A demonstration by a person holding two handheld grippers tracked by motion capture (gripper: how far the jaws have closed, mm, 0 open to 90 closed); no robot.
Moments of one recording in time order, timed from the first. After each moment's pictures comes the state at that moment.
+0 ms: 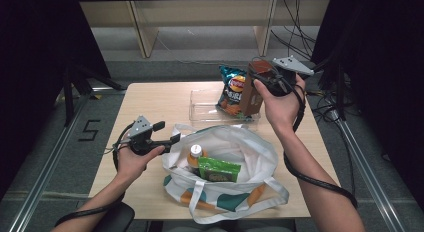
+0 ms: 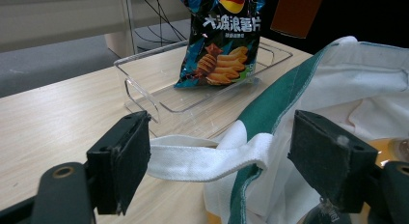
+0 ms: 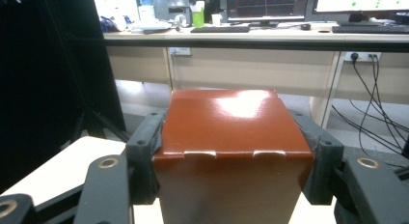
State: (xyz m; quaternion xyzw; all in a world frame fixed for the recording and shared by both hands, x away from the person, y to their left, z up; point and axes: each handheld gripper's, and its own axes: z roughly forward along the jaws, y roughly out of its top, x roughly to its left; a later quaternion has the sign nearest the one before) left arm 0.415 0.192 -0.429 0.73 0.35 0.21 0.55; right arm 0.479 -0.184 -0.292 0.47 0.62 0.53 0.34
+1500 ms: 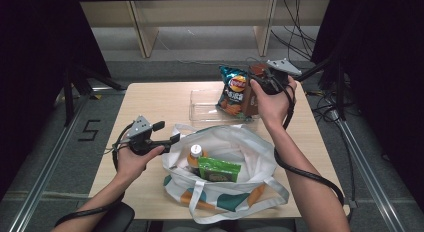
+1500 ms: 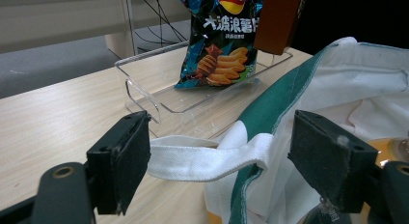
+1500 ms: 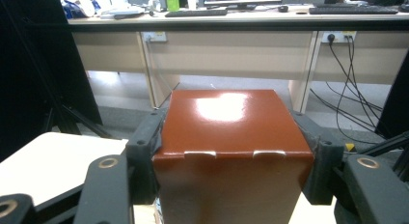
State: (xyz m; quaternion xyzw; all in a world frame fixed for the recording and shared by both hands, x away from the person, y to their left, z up) left arm 0.414 0.193 -0.428 0.73 0.35 0.21 0.55; right arm 0.512 -0.179 -0.322 0.51 0.61 0.50 0.36
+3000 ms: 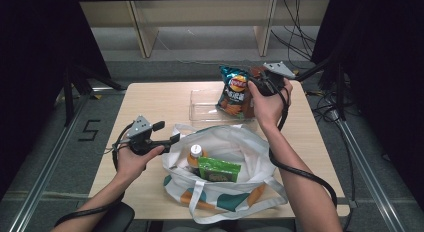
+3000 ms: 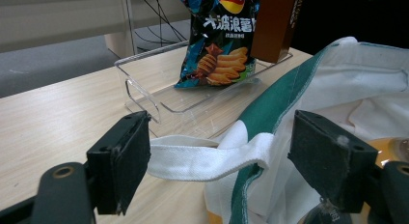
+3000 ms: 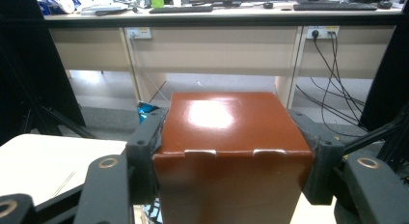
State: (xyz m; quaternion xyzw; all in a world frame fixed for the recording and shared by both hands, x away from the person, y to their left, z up) left arm 0.415 0.193 -0.428 0.73 0.35 0.21 0.55; right arm 0.521 -0.173 -0.338 0.53 0.59 0.48 0.37
